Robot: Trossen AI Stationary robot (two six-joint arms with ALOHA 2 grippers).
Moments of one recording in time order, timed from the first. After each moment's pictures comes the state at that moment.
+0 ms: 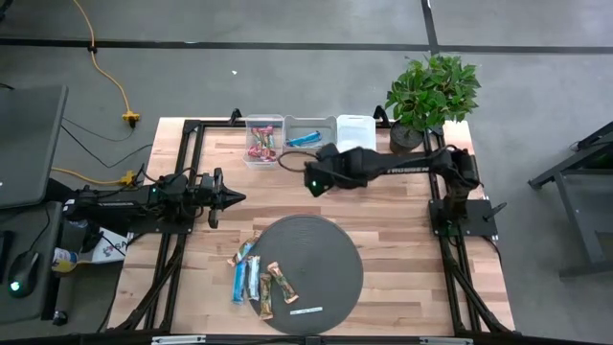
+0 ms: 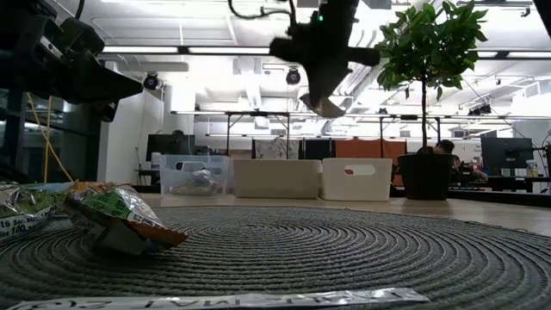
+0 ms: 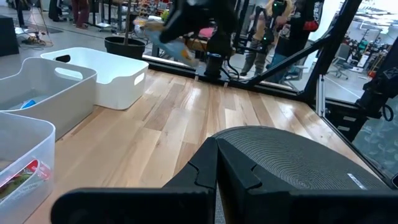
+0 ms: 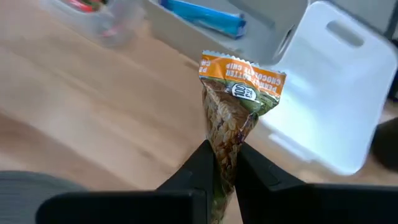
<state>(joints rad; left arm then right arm) 0.07 0.09 0.01 0.01 0.01 -0.19 -0.04 1.88 1.72 -1.15 0.56 0.90</state>
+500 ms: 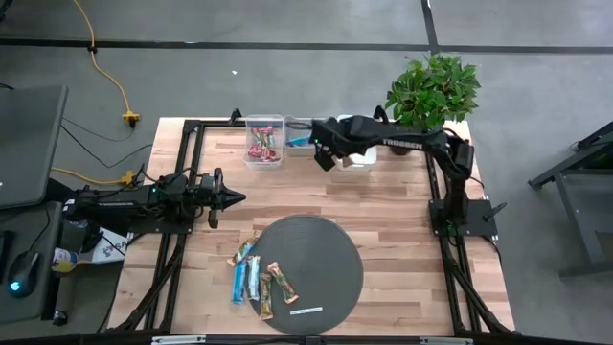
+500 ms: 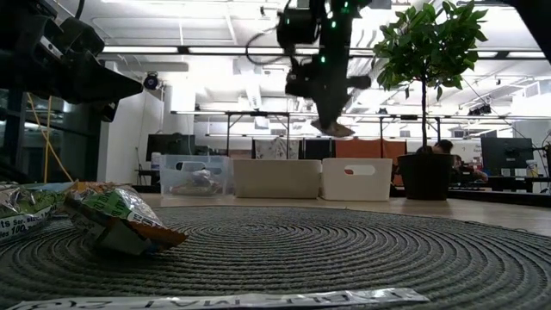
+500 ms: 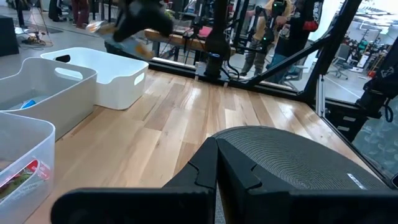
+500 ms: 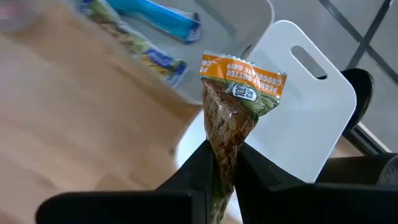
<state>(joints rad) 0.07 0.09 0.01 0.01 0.01 -0.19 -0.32 1.92 1.72 -1.13 0.46 0.53</state>
